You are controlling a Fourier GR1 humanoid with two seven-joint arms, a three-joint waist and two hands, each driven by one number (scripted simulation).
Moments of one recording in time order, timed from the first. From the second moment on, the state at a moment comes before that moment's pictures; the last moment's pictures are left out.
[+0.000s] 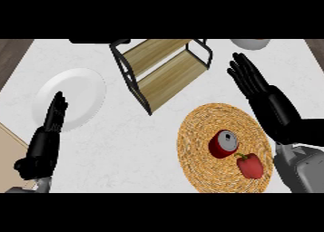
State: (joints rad) left arm -0.02 0.44 -0.30 -1.57 0.19 0.45 -0.17; right arm -0.32 -0.36 0.25 -1.67 -0.33 -0.02 0.03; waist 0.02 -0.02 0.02
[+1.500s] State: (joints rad) left arm -0.10 0.44 -0.21 -1.62 0.29 0.42 0.06; right arm -0.79 -0.67 0.30 -1.68 -0.36 1.03 -0.03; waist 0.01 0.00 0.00
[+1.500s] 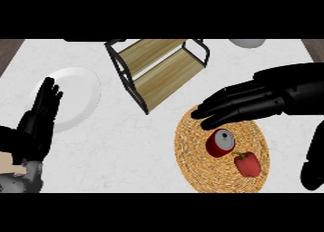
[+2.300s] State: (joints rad) left arm -0.10 0.42 -0.19 -1.66 0.26 0.41 0.10; right arm -0.57 -0.70 0.50 -1.96 0.50 0.79 -0.26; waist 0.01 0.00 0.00
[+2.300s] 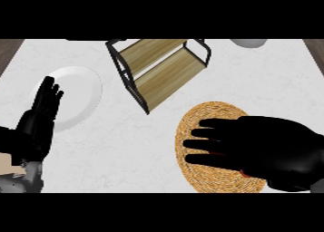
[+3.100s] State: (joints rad) left arm -0.09 0.37 -0.13 -1.66 0.20 0.35 0.11; right arm -0.50 -0.61 0.57 -1.63 0.92 0.52 -0.55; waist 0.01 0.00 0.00
